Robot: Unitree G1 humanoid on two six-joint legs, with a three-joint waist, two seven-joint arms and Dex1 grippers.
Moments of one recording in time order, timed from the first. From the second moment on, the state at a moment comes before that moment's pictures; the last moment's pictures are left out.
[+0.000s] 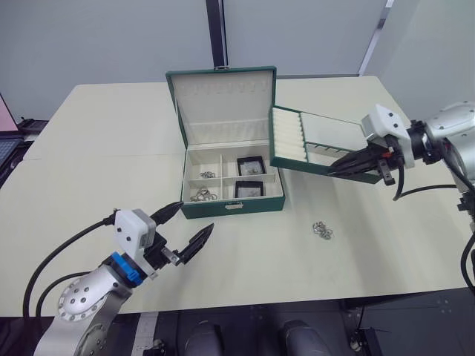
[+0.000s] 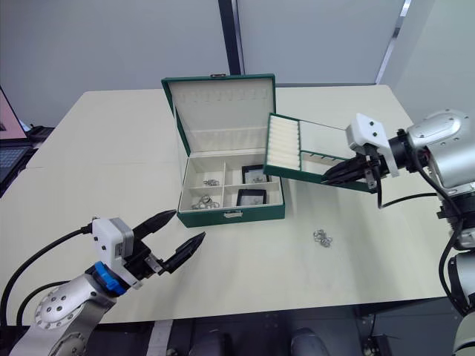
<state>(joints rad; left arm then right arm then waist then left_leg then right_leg) 0.29 0.46 0.28 -0.66 -0.52 0.35 -0.62 -0.98 -0.88 0.28 0.20 0.30 0.36 1.57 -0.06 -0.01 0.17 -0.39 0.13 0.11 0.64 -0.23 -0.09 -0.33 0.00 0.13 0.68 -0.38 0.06</state>
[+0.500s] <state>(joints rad) 0.37 0.38 0.34 -0.62 -0.56 0.26 -0.58 -1.17 -0.50 0.51 0.21 0.06 0.55 1.38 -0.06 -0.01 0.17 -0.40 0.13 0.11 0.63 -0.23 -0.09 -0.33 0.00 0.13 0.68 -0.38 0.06</state>
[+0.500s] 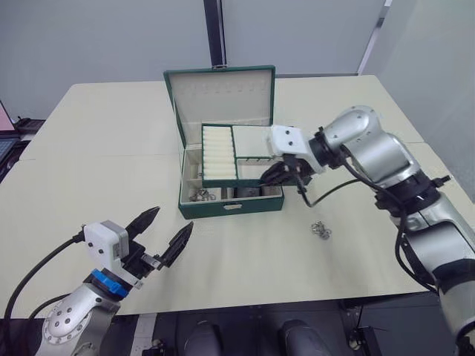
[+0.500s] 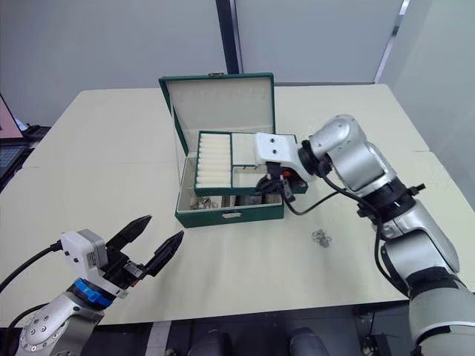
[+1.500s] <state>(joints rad) 0.38 0.37 0.34 -0.60 -0.54 0.19 -0.54 -1.19 -0.31 0.60 0.35 -0.11 0.56 1.31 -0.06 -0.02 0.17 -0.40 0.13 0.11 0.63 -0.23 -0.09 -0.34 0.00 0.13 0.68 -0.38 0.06</state>
